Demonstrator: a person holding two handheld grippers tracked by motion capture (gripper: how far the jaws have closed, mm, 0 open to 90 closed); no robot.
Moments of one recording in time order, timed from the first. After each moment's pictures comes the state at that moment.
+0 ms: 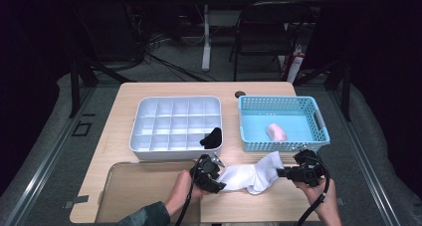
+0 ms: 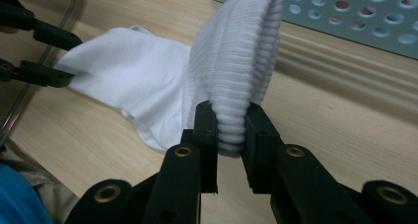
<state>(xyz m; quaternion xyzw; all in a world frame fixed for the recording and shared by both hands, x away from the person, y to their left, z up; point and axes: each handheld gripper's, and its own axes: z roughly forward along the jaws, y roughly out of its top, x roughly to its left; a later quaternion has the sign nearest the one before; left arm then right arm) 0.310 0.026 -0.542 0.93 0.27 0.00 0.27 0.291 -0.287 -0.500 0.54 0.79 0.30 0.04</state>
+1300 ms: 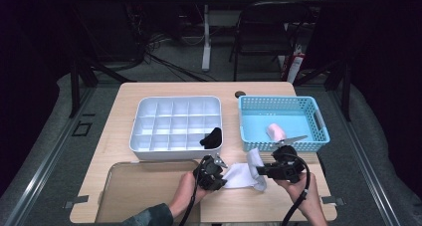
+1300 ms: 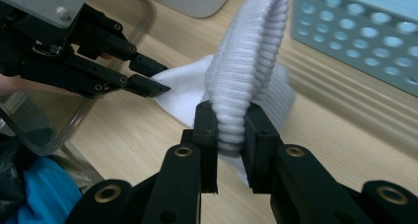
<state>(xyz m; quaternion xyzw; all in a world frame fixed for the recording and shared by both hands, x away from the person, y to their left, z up) 0.314 0.016 -0.557 0.92 0.28 0.01 0.28 0.293 -0.224 -0.476 0.47 0.83 0.31 0.03</state>
